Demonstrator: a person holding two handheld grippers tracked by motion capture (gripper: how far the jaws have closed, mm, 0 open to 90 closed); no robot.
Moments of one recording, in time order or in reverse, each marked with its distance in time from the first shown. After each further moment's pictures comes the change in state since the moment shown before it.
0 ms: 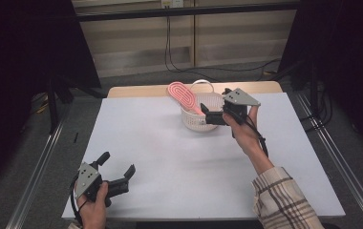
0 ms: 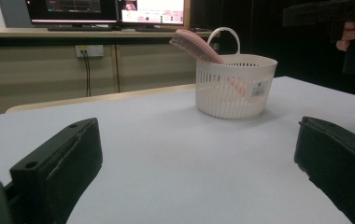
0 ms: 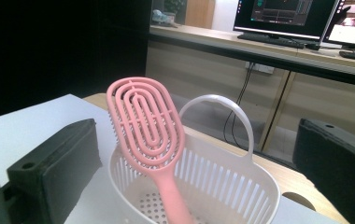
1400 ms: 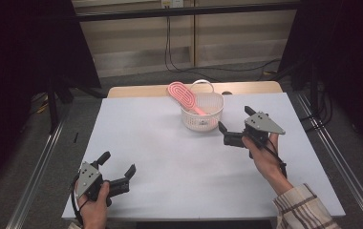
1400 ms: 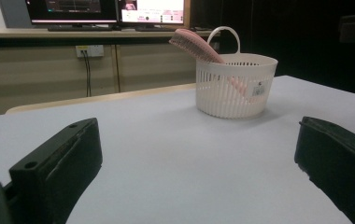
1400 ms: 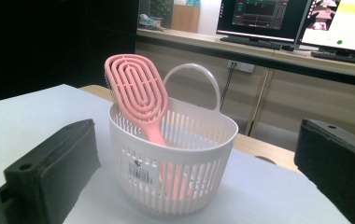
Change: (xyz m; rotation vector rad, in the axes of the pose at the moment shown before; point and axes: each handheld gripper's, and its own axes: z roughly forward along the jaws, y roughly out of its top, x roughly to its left) left arm -0.001 0.001 0.001 -0.001 0.006 0.010; right arm -0.003 -0.035 -0.071 -0.028 -0.064 -0.004
